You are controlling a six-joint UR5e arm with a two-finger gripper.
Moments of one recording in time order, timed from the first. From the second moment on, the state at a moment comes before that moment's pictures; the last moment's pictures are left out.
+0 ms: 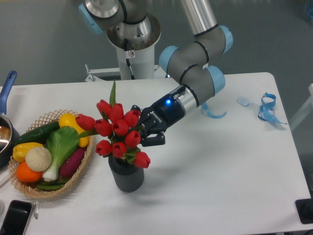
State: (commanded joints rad) arm 2.65 -1.97 -1.97 -0.70 0.04 1.59
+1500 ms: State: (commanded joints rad) arm 2.70 -1.89 -2.00 -0.70 0.32 1.62
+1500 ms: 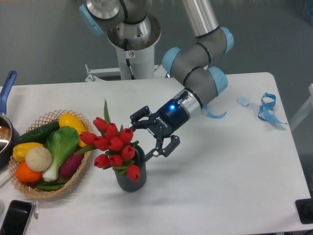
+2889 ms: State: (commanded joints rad) arm 2.95 -1.52 -1.71 -1.12 1.26 1.75
